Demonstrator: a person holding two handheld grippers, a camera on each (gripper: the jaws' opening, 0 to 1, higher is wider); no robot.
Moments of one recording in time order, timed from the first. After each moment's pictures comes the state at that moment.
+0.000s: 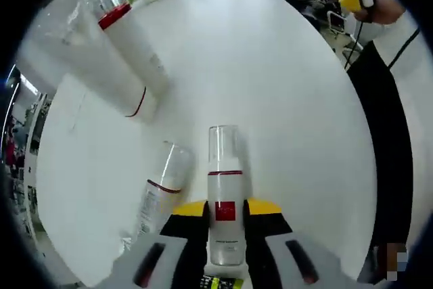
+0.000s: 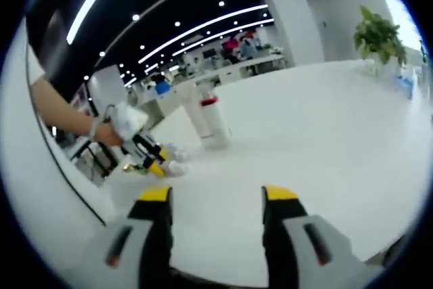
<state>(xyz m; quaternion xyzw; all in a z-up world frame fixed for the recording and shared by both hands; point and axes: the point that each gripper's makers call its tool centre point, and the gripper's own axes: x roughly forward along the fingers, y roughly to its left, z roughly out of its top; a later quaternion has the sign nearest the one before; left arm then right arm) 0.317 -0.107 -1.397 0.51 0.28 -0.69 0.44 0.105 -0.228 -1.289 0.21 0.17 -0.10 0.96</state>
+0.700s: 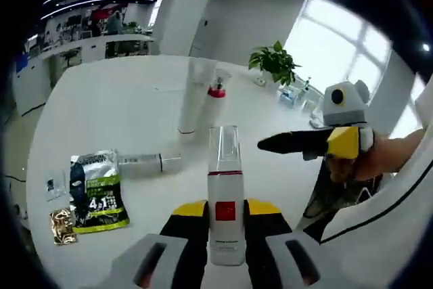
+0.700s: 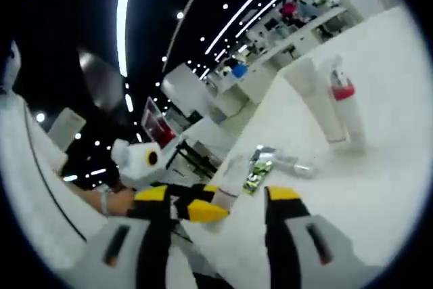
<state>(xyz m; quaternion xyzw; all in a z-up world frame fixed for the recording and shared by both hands) 0.252 -0.064 -1.277 0.04 0.38 -0.60 0.70 0.244 -0.102 -1.213 0.37 0.16 0.20 0.89</state>
